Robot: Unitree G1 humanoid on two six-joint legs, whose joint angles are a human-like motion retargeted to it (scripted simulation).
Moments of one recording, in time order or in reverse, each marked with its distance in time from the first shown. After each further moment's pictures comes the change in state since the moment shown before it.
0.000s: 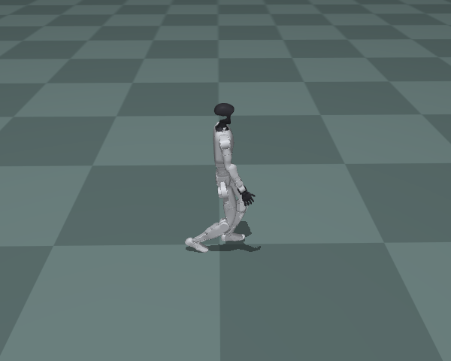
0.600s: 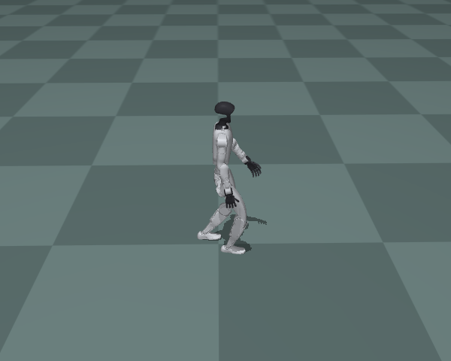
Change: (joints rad) left arm -0.332 0.056 0.057 -0.161 -0.057 -0.007 0.067; right arm 0.147 0.000 -0.074 0.039 0.020 0.056 0.066; waist -0.077 0.115 0.028; left_leg 0.378 0.131 -0.087 -0.084 -0.202 -0.020; right_leg -0.412 0.091 -0.059 -0.224 0.099 -0.014
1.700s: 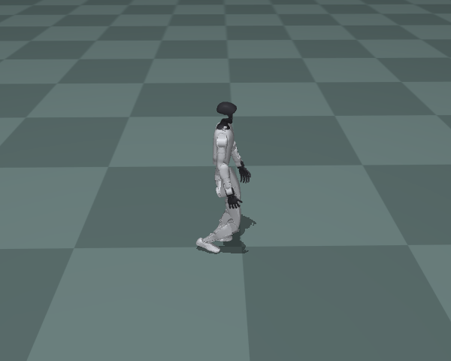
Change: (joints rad) left arm 0.117 0.011 -0.004 0.129 0.152 0.048 -0.059; right arm -0.054 0.000 -0.054 -0.024 0.029 -0.028 0.021; waist -0.028 -0.105 0.039; left_leg -0.147 -0.113 0.037 0.016 0.088 0.001; right_leg 0.184 -0.154 0.010 0.385 -0.202 -0.025
